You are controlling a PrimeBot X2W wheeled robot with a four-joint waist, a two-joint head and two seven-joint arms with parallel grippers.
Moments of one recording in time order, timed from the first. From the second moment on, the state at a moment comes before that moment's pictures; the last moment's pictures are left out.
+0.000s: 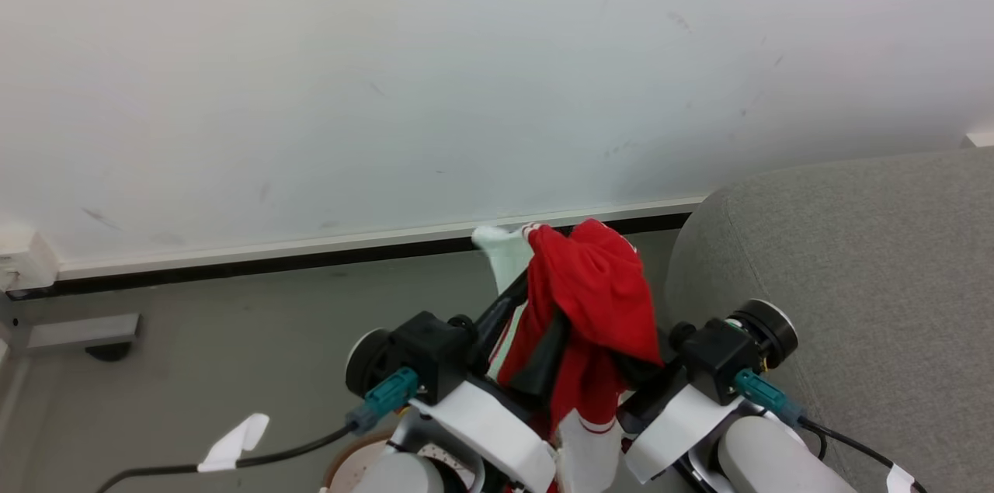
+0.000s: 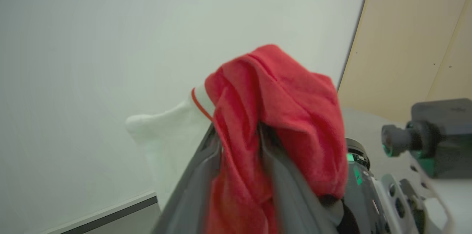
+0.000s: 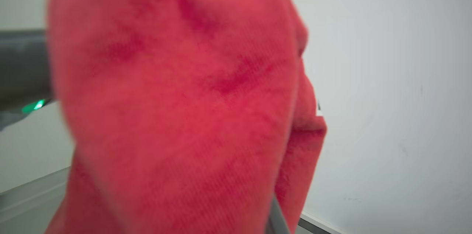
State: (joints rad) left arm -0.34 0.08 -0.60 0.00 -0.36 0.05 -0.07; right arm -0.49 -0.10 0.66 0.41 0.33 0.13 -0.26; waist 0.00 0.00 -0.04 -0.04
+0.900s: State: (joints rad) left arm -0.28 0.12 -0.66 0.13 -0.34 0.06 -0.12; right arm -0.43 -0.20 0.52 0.32 0.35 0.13 -0.26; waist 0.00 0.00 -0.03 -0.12
